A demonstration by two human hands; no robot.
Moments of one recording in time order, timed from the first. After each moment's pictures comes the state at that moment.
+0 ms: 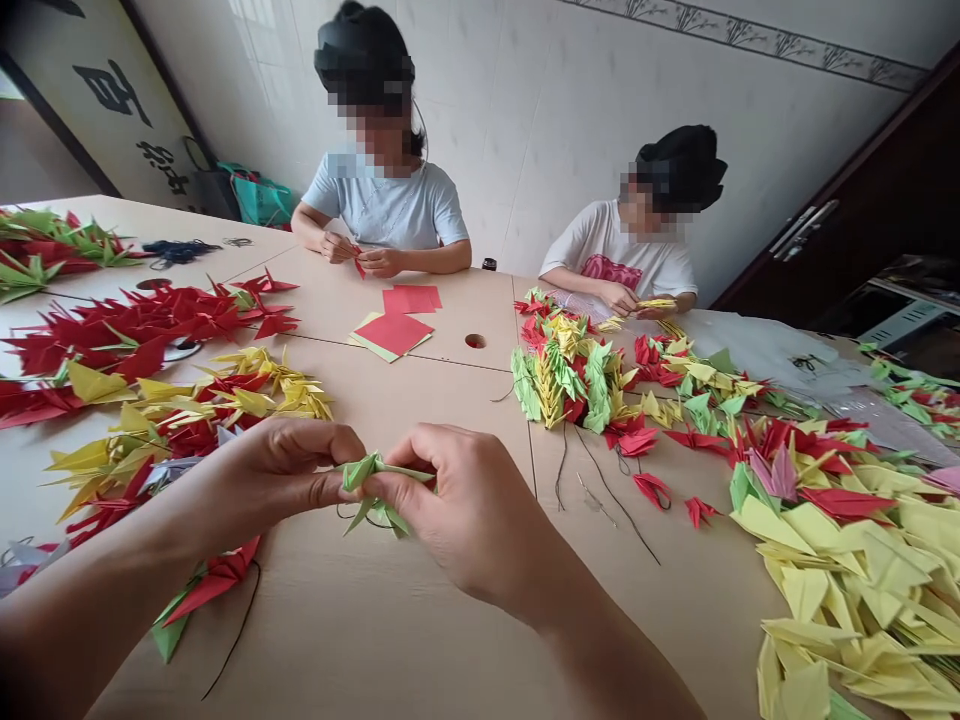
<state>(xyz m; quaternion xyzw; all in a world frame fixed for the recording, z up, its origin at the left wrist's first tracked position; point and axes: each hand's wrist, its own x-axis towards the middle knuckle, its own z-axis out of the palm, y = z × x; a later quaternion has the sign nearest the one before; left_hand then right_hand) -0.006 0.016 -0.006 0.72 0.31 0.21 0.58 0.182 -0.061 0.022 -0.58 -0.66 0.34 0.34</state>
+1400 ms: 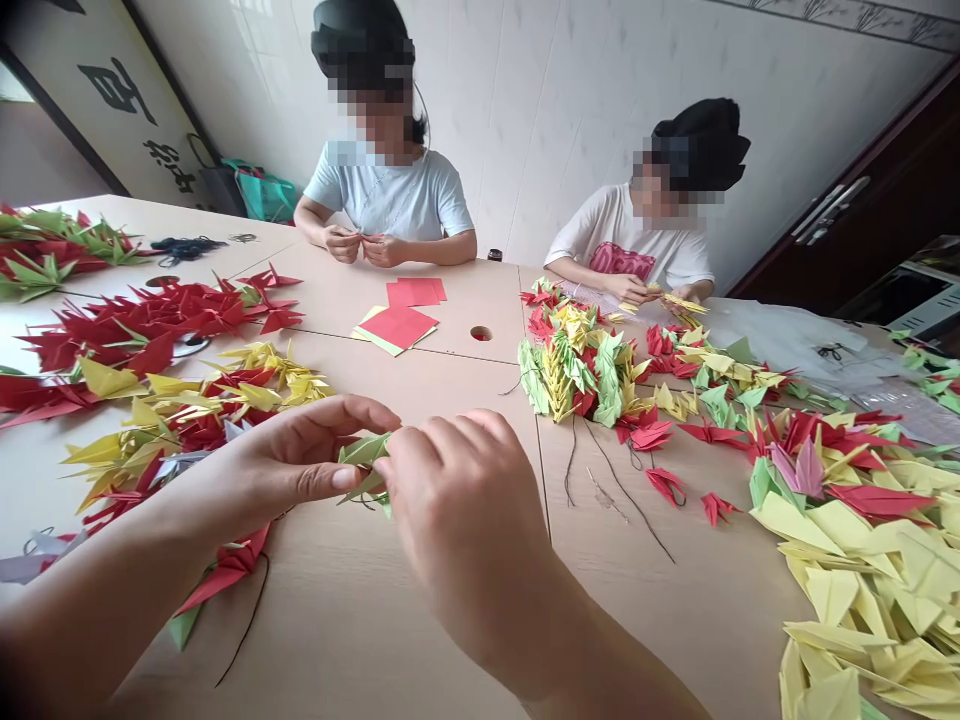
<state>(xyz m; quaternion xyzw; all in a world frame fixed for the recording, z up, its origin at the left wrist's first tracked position) -0.005 0.025 -0.016 0.62 0.21 0.22 0.72 0.174 -0.061 0.006 -0.54 -0.78 -0.11 0.31</state>
